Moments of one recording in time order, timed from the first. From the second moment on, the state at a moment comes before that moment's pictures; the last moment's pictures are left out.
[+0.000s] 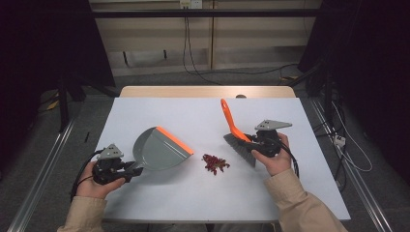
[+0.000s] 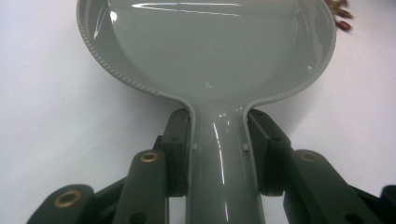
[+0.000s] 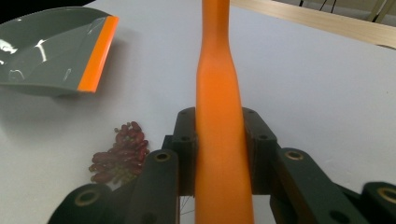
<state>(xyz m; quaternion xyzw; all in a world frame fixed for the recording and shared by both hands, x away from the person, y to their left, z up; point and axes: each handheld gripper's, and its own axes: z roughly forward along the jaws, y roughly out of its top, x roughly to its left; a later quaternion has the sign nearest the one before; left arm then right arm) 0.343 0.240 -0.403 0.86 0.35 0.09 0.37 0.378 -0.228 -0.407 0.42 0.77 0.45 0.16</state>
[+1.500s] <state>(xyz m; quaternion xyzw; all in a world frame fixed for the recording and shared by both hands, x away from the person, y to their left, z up) 0.325 0.206 -0.416 0.91 0.23 0.02 0.35 0.390 -0.205 -0.417 0.42 0.79 0.42 0.17</state>
